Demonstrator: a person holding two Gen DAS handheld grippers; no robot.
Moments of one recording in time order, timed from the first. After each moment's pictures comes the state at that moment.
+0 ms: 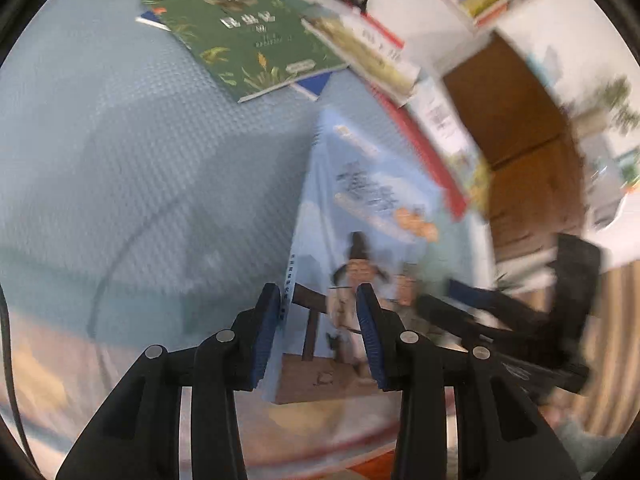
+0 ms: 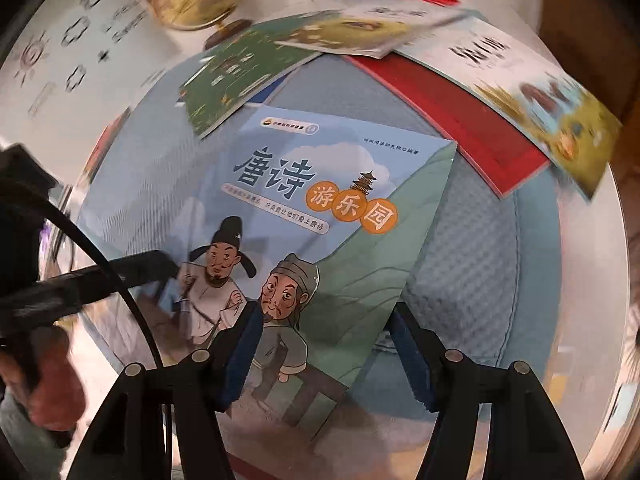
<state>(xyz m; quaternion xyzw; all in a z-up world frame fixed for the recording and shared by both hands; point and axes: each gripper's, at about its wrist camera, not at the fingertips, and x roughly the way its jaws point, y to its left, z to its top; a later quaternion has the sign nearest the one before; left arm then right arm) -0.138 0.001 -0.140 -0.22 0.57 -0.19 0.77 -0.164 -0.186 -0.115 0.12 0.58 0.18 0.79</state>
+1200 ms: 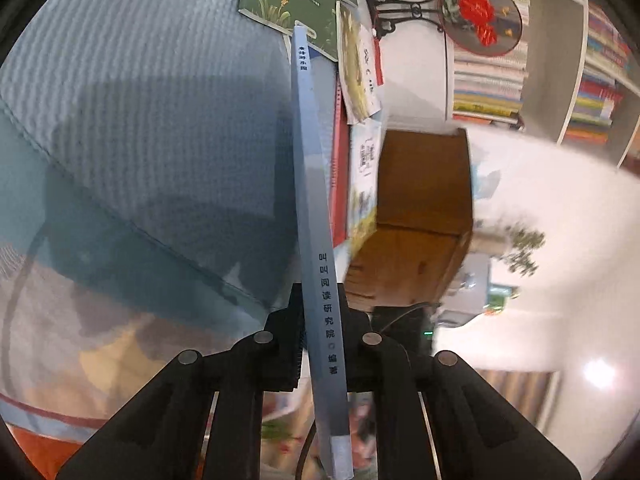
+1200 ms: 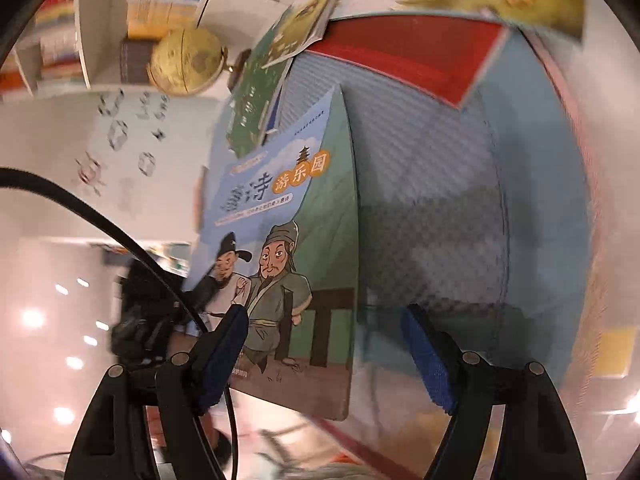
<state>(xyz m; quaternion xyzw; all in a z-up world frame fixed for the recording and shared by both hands) -0.136 -0.001 -0.182 -0.54 0.53 -0.24 0.61 -0.166 -0.271 -0.163 0.45 0.57 0.29 0.62</state>
